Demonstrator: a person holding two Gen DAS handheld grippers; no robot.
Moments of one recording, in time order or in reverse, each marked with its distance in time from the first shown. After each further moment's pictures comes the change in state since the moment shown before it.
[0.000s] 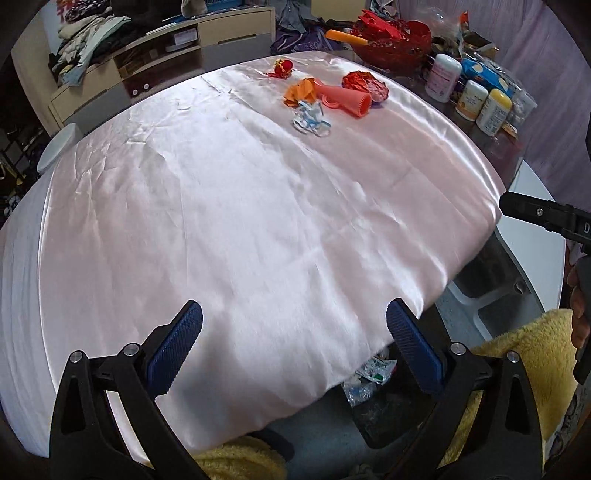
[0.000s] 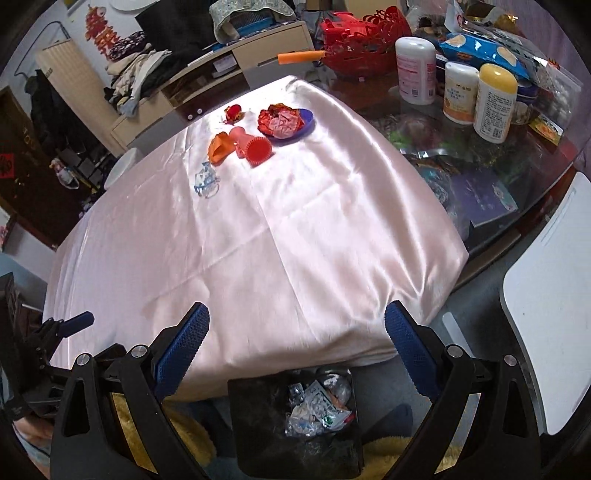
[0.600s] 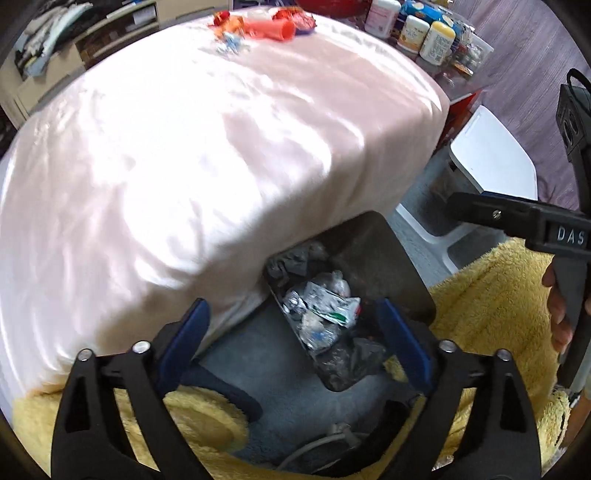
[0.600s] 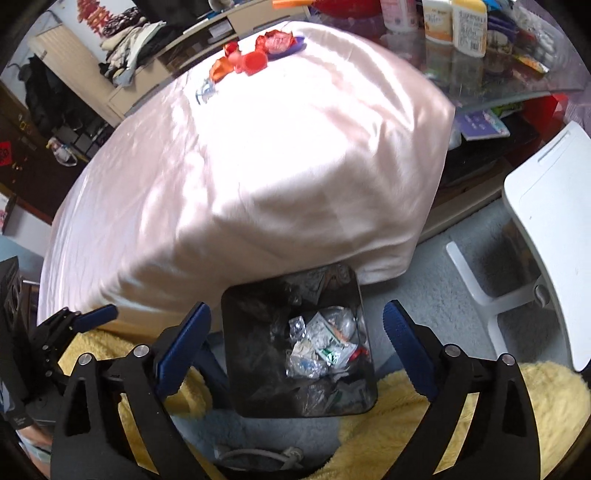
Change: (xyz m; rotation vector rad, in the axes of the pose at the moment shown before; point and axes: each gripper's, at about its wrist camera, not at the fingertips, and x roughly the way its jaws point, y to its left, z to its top) left arm 0.000 -0.059 -0.093 0.082 0.101 -0.107; right arm -0.007 -0.005 -0.105 0.020 0.122 -0.001
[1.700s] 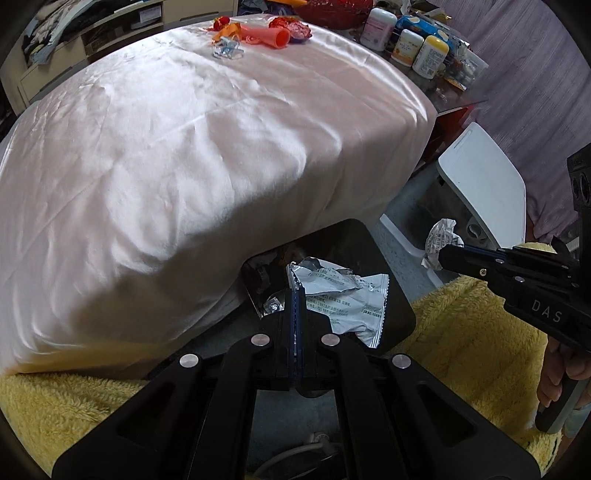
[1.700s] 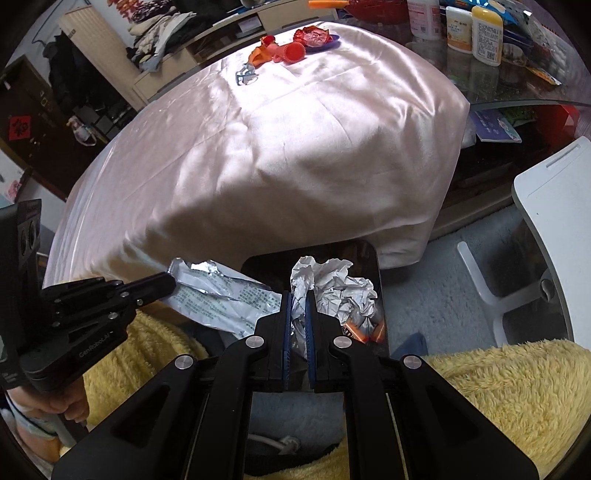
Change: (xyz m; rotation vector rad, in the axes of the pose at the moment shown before) left arm 0.009 -0.012 -0.016 -0.060 -0.024 -0.068; right arm -0.007 0.018 -0.043 -0.082 0.010 0.041
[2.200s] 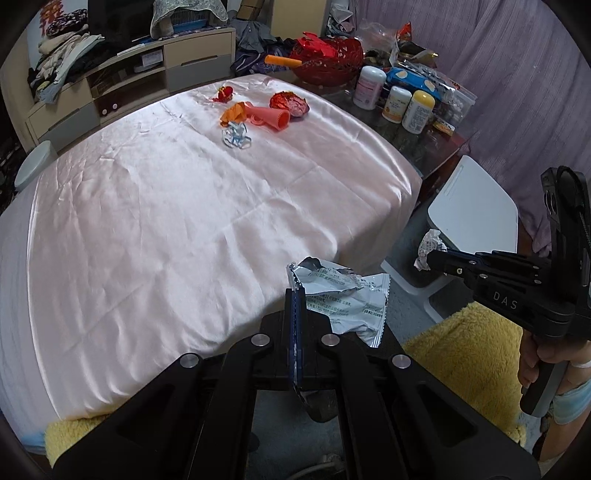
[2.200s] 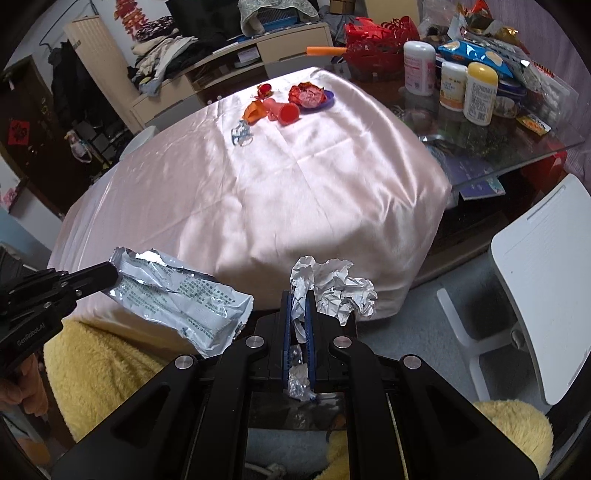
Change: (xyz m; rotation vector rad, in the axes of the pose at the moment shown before) left arm -0.076 0.000 0.050 0.052 -0.137 0.027; right arm -0.035 0.001 0.046 -0.026 -0.115 -0.046
